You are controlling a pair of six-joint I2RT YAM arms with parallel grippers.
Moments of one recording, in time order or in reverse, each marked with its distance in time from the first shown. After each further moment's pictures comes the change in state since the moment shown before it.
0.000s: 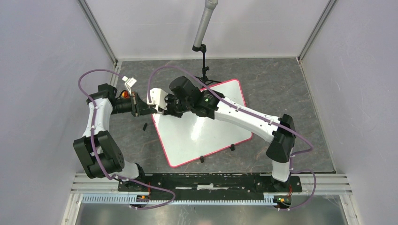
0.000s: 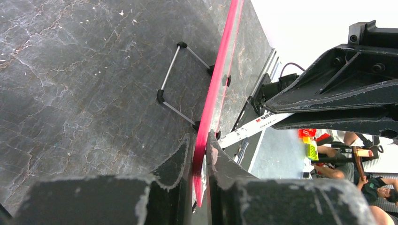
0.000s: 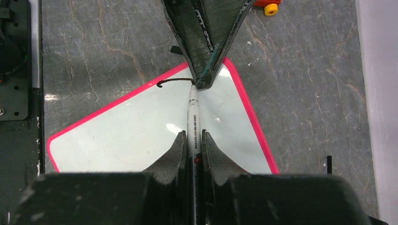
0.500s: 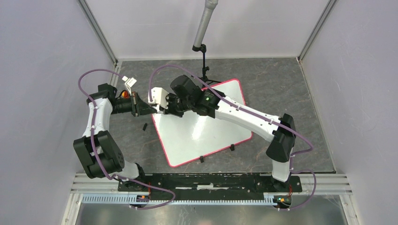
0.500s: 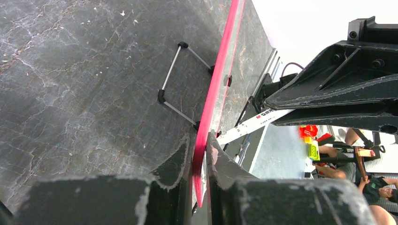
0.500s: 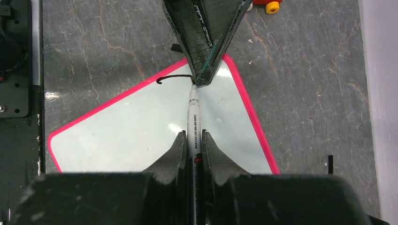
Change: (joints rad) left arm 0.000 0.000 0.000 0.006 -0.002 0.000; right arm -0.010 0.000 0.002 -0.011 -0.015 -0.003
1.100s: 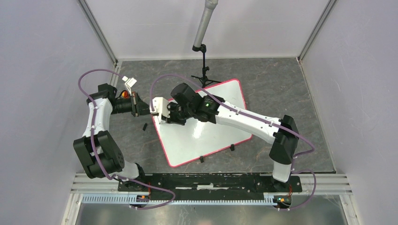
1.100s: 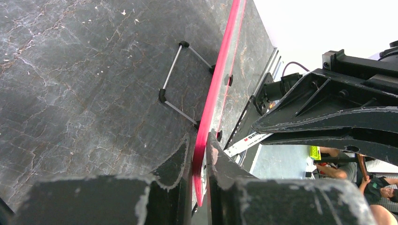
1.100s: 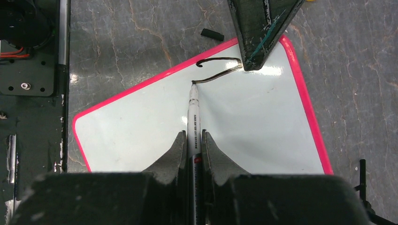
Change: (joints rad) left arm 0.000 0.000 0.000 -0.002 -0.006 0.002; right arm 0.027 -0.037 -0.117 0.009 -0.040 -0.001
